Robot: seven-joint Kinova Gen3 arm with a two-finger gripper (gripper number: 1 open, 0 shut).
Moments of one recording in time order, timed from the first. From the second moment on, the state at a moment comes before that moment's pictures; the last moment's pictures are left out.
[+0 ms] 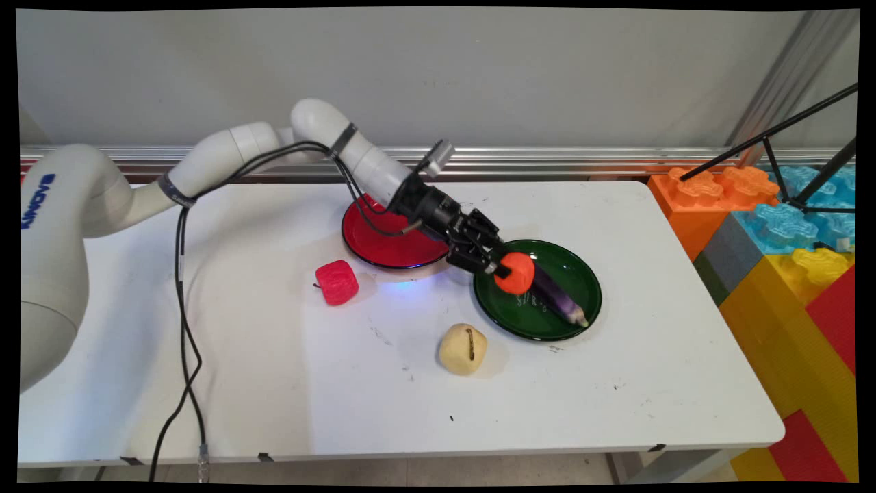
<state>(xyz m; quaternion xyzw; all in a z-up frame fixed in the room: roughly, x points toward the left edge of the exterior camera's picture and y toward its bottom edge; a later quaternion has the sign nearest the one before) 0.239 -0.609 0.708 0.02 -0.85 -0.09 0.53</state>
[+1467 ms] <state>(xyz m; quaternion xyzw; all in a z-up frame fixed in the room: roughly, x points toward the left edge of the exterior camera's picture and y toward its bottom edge) 0.399 -0.518 0.772 0.03 -0.86 -0.14 0.49</state>
